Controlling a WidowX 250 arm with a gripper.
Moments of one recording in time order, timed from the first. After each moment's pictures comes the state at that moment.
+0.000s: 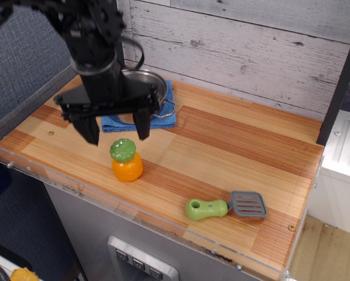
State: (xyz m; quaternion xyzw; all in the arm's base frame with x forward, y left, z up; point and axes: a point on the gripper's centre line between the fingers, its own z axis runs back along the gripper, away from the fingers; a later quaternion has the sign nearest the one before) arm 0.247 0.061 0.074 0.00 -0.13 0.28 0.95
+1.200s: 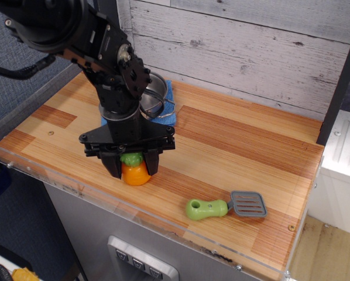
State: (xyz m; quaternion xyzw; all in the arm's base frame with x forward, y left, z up) arm 0.249 0.044 0.026 0.00 -0.11 0.28 0.95
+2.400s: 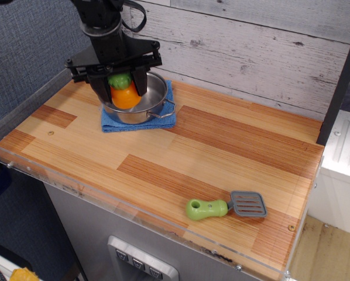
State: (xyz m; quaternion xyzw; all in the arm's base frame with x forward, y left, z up) arm 0.303 0.092 0.090 0.00 -0.18 0.33 0.93
